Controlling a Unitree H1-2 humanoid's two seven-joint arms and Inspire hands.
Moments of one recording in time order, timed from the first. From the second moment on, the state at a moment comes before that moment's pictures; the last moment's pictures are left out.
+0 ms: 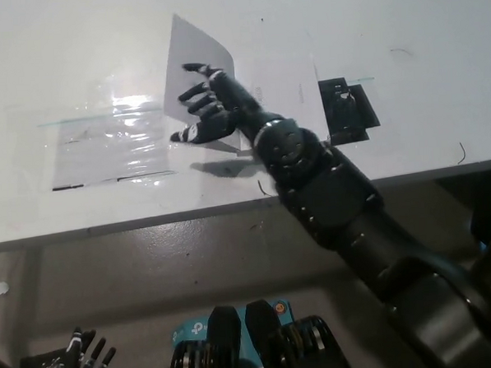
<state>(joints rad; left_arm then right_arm) -0.09 -0.02 0.51 0.39 -0.70 0.25 -0.02 -1.11 0.09 0.45 1.01 -0.06 0.05 -0.03</state>
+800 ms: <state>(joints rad) -0.10 -0.03 0.50 0.40 -0.69 0.25 0.00 -1.09 0.05 0.61 1.14 -0.34 -0.12 -0.02</state>
